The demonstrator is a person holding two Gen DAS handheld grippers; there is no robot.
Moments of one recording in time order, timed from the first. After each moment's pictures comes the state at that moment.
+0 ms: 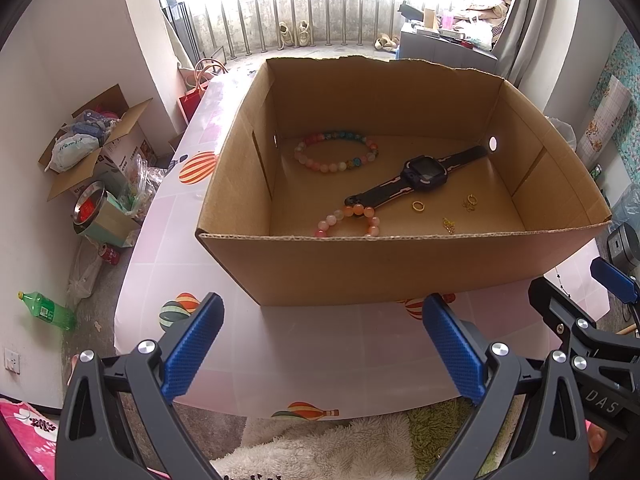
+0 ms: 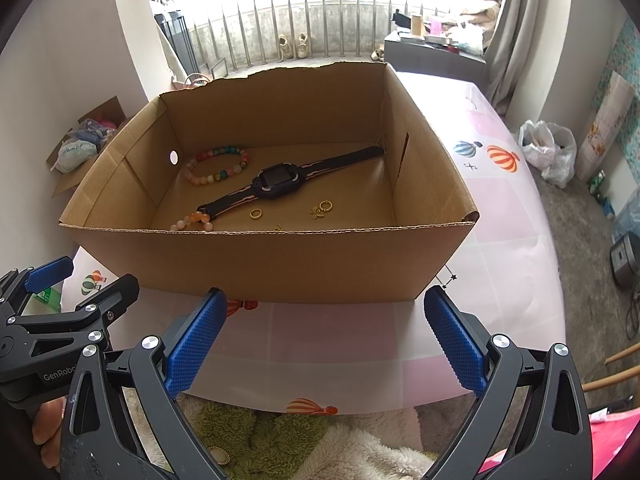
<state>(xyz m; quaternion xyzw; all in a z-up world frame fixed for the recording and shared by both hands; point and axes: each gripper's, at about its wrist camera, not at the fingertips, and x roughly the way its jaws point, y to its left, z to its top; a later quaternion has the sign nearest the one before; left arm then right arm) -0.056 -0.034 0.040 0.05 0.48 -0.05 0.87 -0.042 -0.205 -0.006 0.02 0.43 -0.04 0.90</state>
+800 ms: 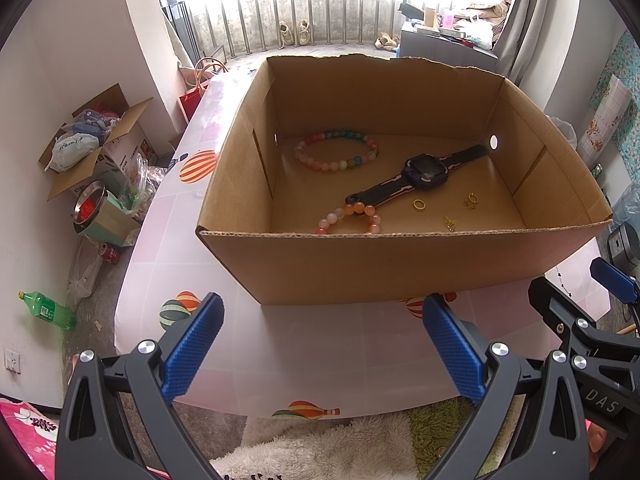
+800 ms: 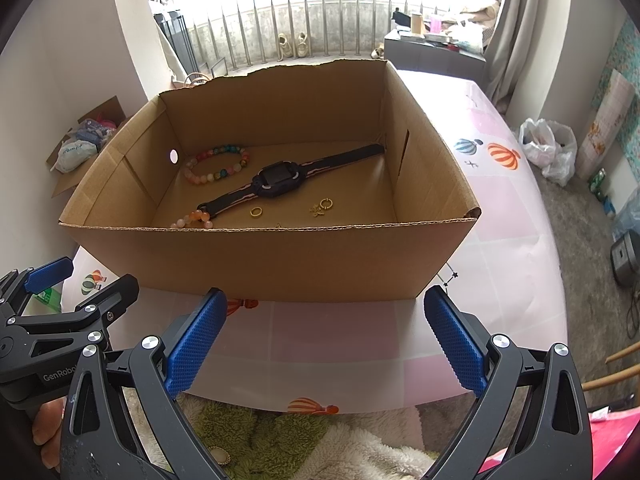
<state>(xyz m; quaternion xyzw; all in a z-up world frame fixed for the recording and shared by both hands) -0.055 -0.034 0.040 0.05 0.48 -0.05 0.87 -0.042 -0.205 -0.008 0.02 0.44 -0.04 0.90</state>
